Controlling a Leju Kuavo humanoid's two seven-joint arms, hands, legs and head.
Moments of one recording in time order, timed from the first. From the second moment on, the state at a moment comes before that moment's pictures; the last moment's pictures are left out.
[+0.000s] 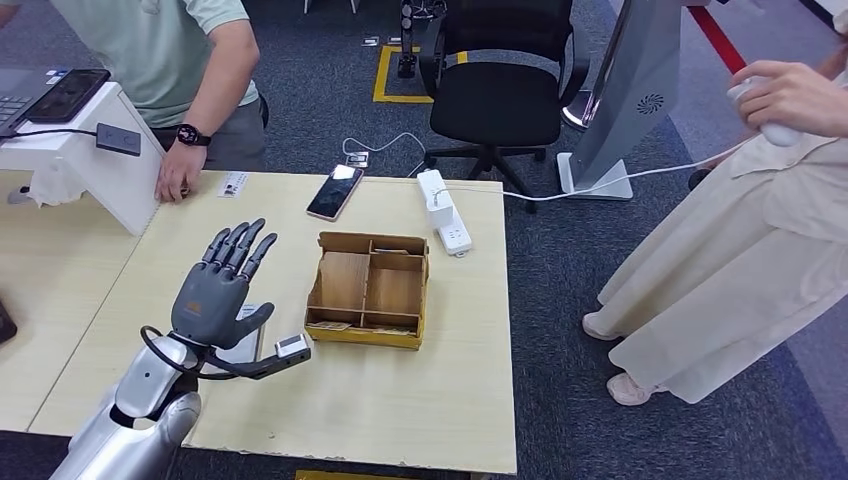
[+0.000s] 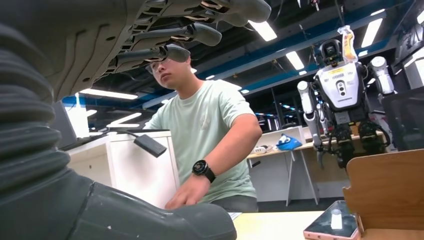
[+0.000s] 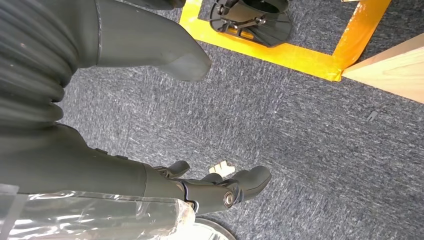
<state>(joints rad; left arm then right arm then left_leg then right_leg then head) -0.15 0.36 -0.34 -1.52 -1.14 0.33 -0.10 -0.07 0.19 -0.30 -0.26 0.91 -0.31 -0.17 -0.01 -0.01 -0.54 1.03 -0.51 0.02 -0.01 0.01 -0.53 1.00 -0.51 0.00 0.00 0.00</state>
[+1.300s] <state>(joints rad) -0.18 0.66 -0.43 -1.58 -0.84 -0.04 -0.15 -0.07 0.18 -0.27 -0.26 0.89 -0.31 -0.16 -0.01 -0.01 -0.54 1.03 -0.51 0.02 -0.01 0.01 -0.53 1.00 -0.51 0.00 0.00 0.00</state>
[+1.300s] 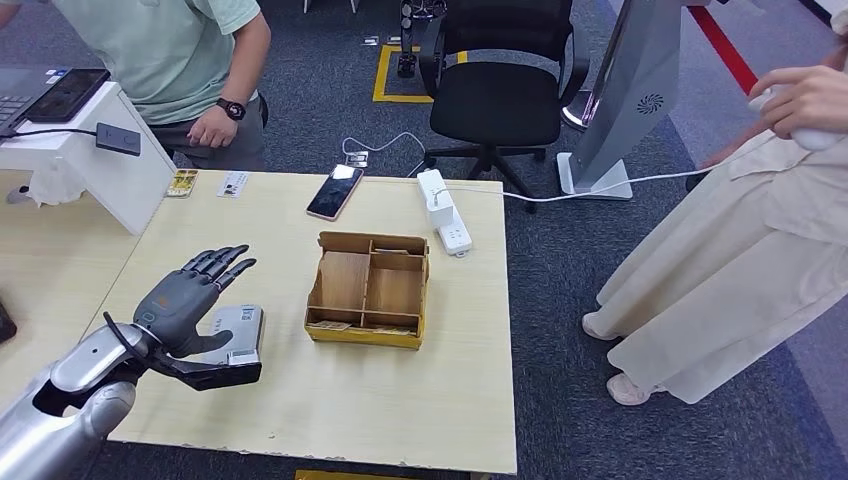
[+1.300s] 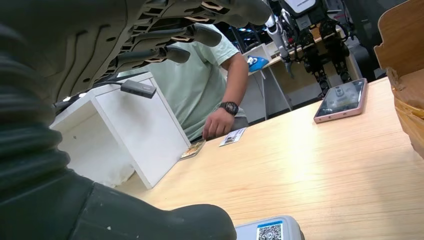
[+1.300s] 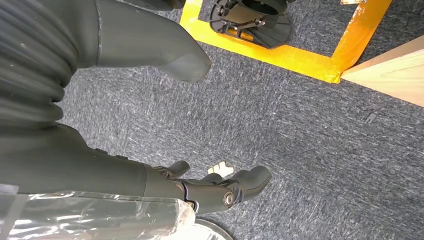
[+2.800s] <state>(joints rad) -0.18 0.55 -0.42 -1.52 -0.97 0.13 -0.10 -0.08 0.18 -0.25 -0.26 0.87 -0.31 -0.17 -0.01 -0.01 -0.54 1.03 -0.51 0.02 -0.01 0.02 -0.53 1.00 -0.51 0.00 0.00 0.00</state>
